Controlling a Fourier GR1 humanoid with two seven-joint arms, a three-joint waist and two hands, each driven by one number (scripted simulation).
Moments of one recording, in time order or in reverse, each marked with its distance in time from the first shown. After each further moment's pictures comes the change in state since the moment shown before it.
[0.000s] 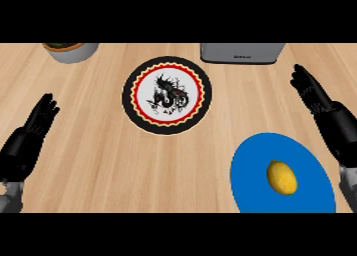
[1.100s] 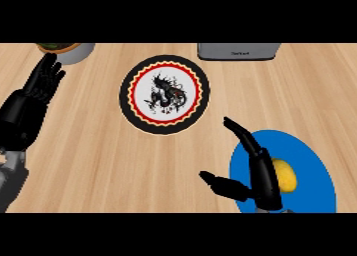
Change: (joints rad) left arm -0.193 -0.016 0.020 -0.154 -0.037 0.031 0.208; right arm 0.165 0.335 0.318 0.090 0.483 -0.499 -0.101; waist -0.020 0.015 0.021
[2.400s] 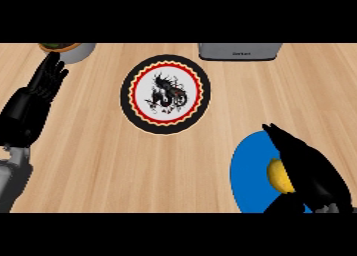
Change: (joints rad) left arm -0.018 -0.042 0.031 0.032 -0.039 -0.040 0.006; right arm -0.135 -0.354 -0.013 -0.404 0.109 0.828 1.122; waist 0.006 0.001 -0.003
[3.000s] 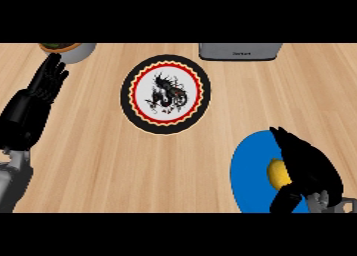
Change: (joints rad) left arm 0.018 -0.024 0.016 -0.043 -0.033 -0.010 0.027; right arm 0.004 0.007 -0.005 0.131 0.058 0.060 0.016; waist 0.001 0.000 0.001
